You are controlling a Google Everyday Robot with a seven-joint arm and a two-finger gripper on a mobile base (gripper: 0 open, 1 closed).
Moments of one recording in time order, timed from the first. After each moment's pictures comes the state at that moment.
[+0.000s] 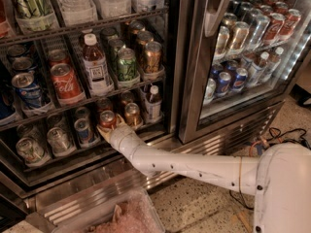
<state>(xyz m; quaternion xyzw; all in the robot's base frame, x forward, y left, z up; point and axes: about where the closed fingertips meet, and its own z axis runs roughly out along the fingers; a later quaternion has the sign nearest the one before) 0.686 0.179 0.597 -0.30 0.69 0.18 0.64</state>
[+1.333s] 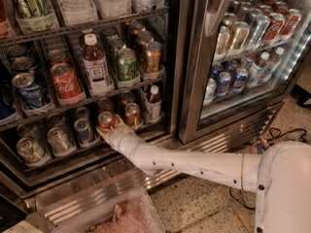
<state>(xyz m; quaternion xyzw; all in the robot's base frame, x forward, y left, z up) 0.677 0.186 0.603 -0.33 0.68 0.18 0.62</state>
